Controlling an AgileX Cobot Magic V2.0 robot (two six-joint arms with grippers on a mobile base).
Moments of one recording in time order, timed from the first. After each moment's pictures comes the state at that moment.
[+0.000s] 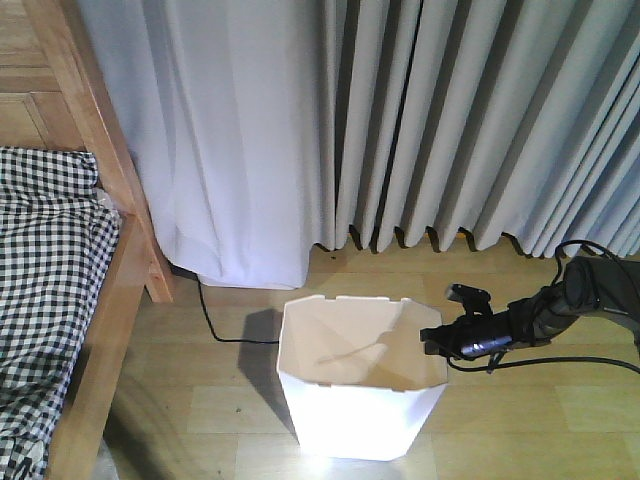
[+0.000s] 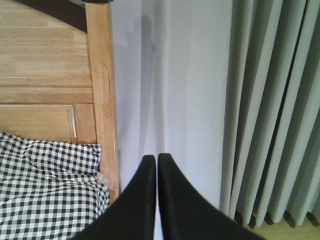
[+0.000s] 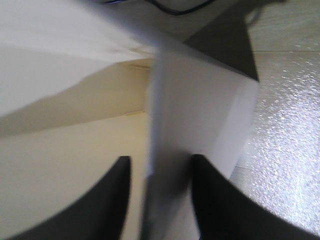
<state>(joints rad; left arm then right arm) 0.01 -0.02 0.03 -0.01 0.15 -0.05 -0.12 3.10 -1.70 1.44 0.49 -1.49</state>
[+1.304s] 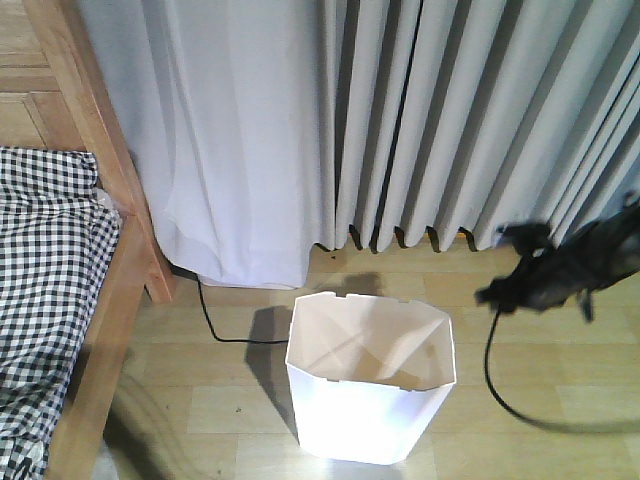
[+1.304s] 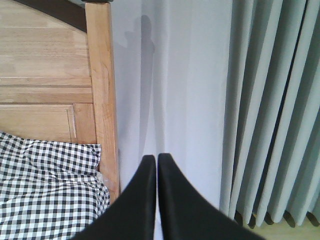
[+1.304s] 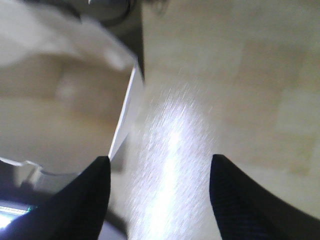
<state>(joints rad) 0.01 -0.02 0.03 -0.01 0.15 -0.05 -0.12 2.26 -1.03 0.76 0.14 -1.03</state>
